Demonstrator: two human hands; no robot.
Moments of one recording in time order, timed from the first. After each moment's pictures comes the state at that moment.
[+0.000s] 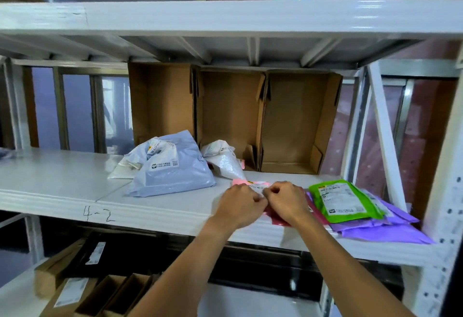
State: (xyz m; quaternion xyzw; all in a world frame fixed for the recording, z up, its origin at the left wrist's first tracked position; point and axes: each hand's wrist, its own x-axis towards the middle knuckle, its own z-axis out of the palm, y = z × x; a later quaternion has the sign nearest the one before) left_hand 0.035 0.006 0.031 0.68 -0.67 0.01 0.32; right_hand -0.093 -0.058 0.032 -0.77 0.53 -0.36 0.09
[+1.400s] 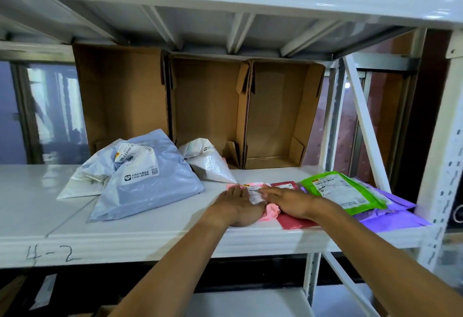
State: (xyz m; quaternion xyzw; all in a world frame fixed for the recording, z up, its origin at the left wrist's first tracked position) left_hand 0.070 -0.054 0.032 0.64 -0.76 -0.09 0.05; right_hand -0.107 -0.102 0.033 -0.82 0.52 -0.10 0.19
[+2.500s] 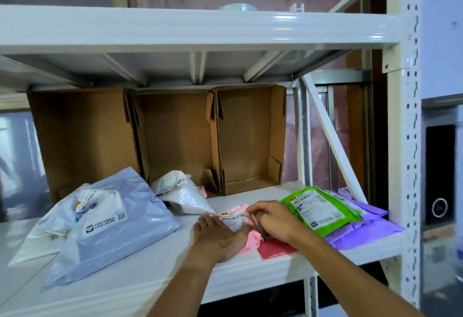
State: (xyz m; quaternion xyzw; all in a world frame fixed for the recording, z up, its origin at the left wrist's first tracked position) left_hand 0.058 -0.077 0.017 0.72 -0.69 -0.05 0.08; right_hand -0.113 -0.090 0.027 -0.73 0.51 -0.39 0.21
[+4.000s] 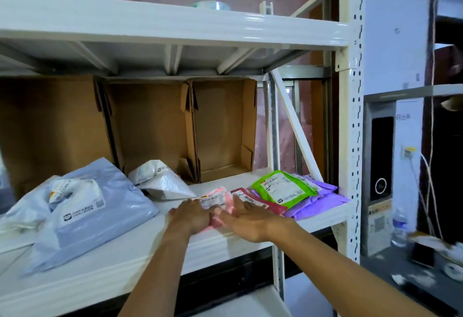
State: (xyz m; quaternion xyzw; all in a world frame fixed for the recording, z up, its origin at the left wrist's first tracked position) left_hand 0.071 -0.085 0.019 0.68 -0.72 -0.03 0.15; right_hand -0.100 0.004 0.044 -0.77 0.61 -0.08 0.16
